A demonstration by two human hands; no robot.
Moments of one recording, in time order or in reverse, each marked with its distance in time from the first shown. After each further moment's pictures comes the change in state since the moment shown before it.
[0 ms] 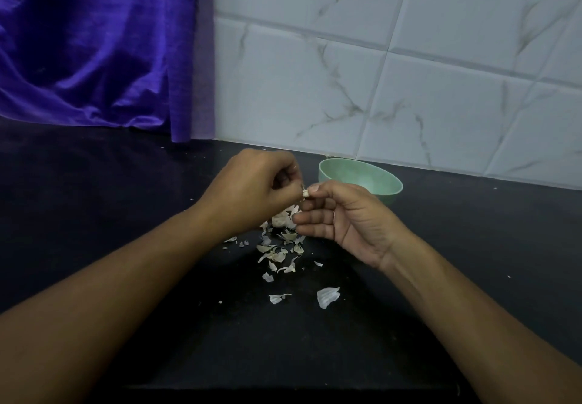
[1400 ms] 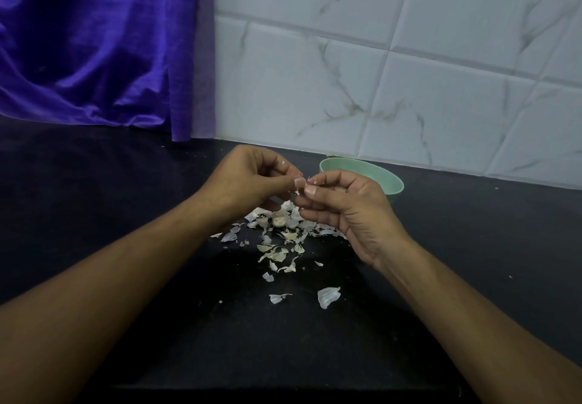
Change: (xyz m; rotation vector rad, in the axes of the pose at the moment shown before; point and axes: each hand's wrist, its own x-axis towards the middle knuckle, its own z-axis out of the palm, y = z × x) left_hand 0.002 -0.003 -0.003 -0.621 -0.106 -0.389; right_hand 0.004 0.007 -0.004 -0.078 0.105 -0.216
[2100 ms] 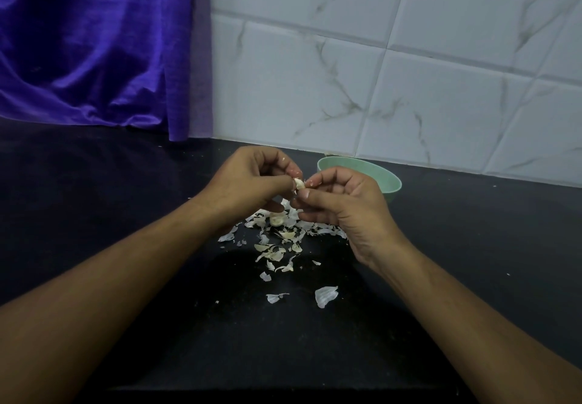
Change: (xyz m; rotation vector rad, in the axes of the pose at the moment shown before) left_hand -0.003 0.002 0.006 -0.016 0.011 0.025; right_hand -0.003 0.001 0.002 -0.101 0.016 -0.078
